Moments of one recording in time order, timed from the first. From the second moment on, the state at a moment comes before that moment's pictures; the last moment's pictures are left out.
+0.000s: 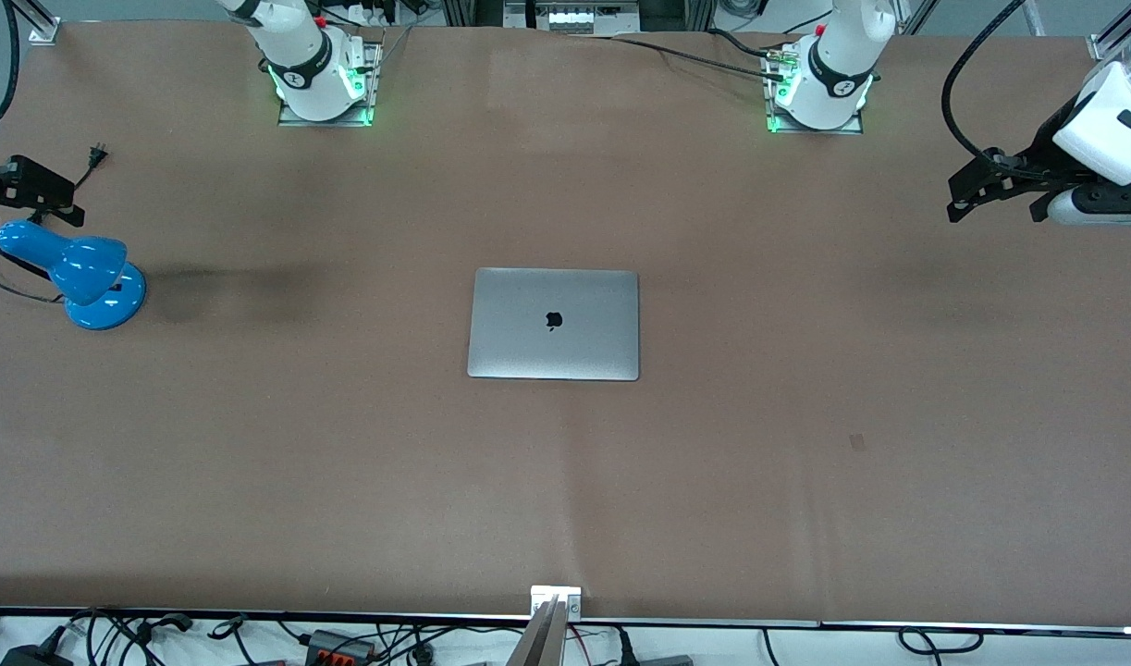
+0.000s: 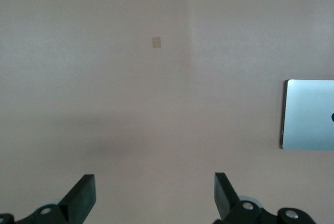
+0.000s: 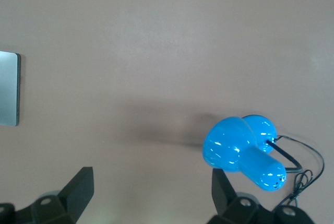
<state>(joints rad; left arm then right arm) -0.03 -0.08 -0.04 -1.68 -0.01 1.60 -0.09 0.00 0.01 -0.09 -1.59 -0.03 1.58 -0.22</state>
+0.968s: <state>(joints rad) -0.03 -0.08 -0.05 -1.68 -0.01 1.61 -0.09 0.04 0.02 -0.08 -1.59 -0.04 1.62 -0.03</state>
